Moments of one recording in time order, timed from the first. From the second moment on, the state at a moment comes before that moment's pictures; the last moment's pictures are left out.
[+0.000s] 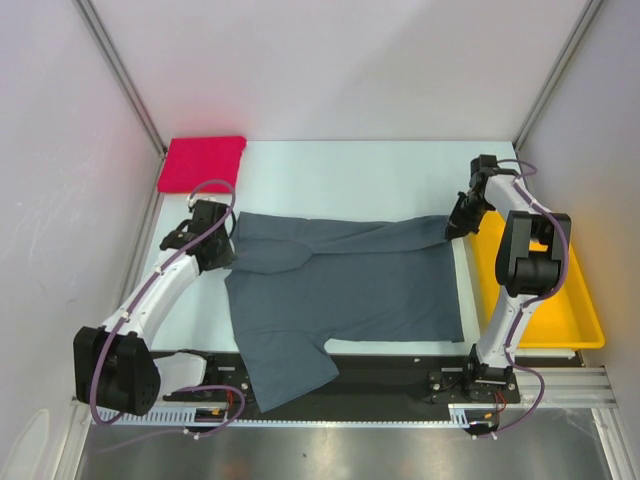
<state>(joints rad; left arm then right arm) -0.19 1.21 0.90 -0.70 -0.26 -0.44 -0.08 1.97 1.49 -0.86 -0.14 0.40</state>
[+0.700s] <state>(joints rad) -0.19 1.22 0.84 -0.68 -0.23 -0.44 -0.06 1.93 1.50 -0.87 -0.09 0.39</state>
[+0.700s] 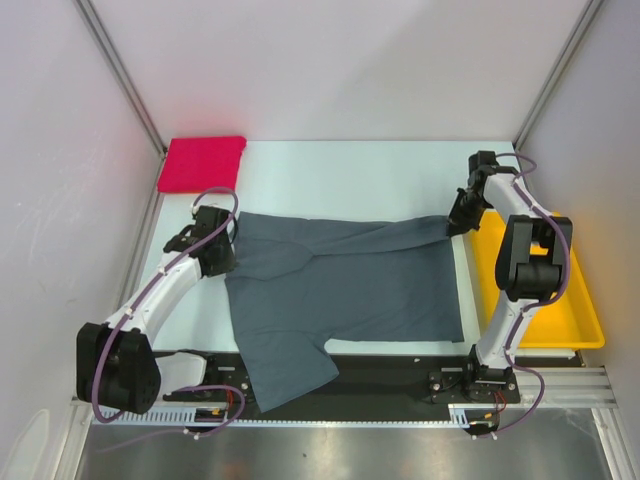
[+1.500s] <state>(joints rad) -0.19 1.23 0.83 -0.66 -0.22 -0.44 -0.07 1.92 1.45 -0.85 -0.07 0.37</state>
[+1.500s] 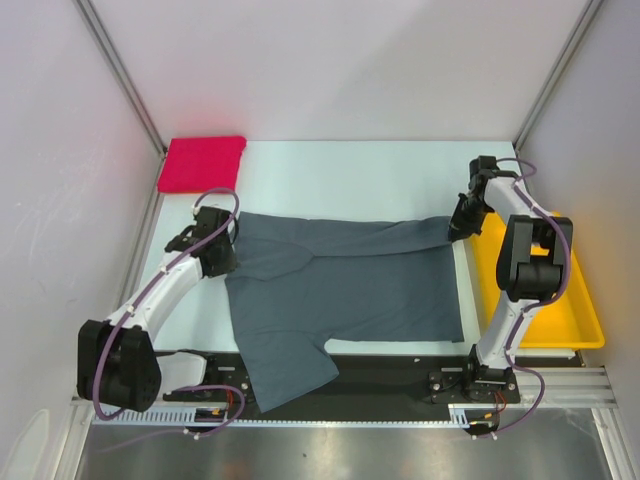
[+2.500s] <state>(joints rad) -0.08 1.87 1.35 -0.44 -0.12 -0.16 0.06 1.68 1.44 -0.88 -0.17 0.33</state>
